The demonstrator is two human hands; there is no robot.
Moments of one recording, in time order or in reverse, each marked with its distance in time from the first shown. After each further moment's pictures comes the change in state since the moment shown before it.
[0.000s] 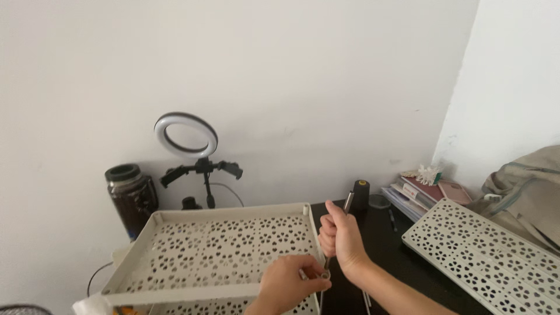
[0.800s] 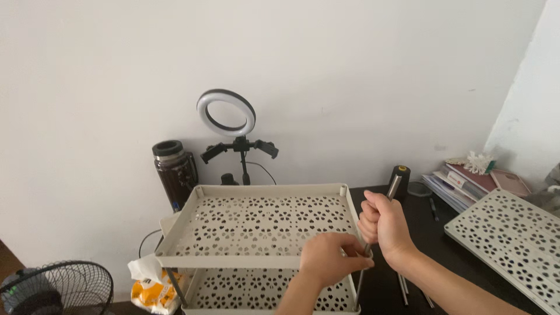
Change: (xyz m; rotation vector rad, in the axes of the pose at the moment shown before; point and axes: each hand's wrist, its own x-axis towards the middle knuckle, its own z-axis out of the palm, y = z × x) left_hand 0.001 -0.011 0.008 0.084 0.021 0.052; right_hand -0.013 0.005 0.008 -0.049 -0.040 -0.037
